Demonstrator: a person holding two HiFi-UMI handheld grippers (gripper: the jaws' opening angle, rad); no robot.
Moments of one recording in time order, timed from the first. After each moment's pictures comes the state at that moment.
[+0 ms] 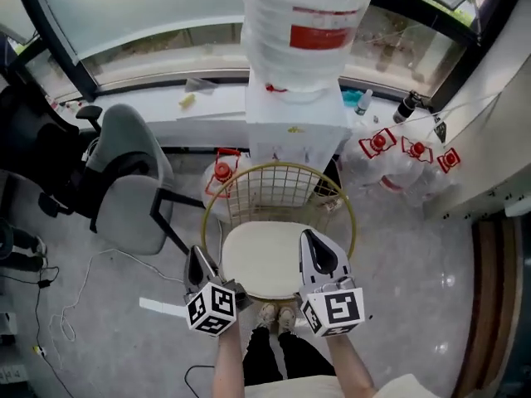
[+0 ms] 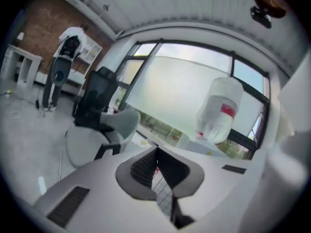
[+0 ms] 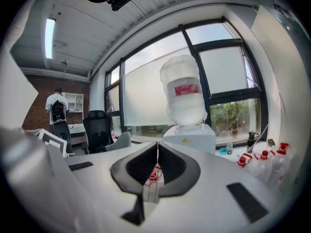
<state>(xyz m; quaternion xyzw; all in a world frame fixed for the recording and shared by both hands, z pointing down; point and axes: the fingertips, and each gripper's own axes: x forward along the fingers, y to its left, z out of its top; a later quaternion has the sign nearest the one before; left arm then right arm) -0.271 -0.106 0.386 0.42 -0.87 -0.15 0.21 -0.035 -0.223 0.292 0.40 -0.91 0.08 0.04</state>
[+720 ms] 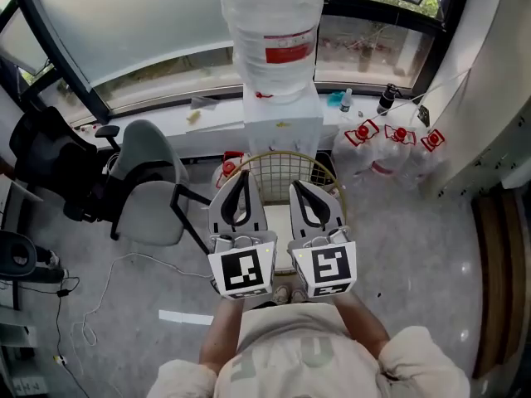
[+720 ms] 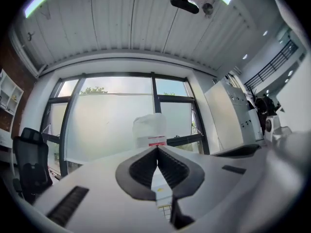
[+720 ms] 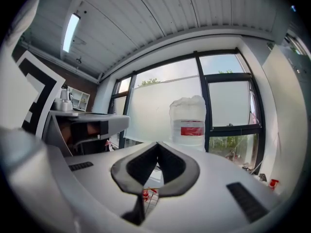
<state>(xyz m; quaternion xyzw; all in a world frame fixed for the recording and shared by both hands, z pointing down) -0.111 -0.137 0.083 0.68 -0.73 -0.03 -0.11 -0.023 -0.159 0.128 0.41 -0.91 -0.05 -0.01</state>
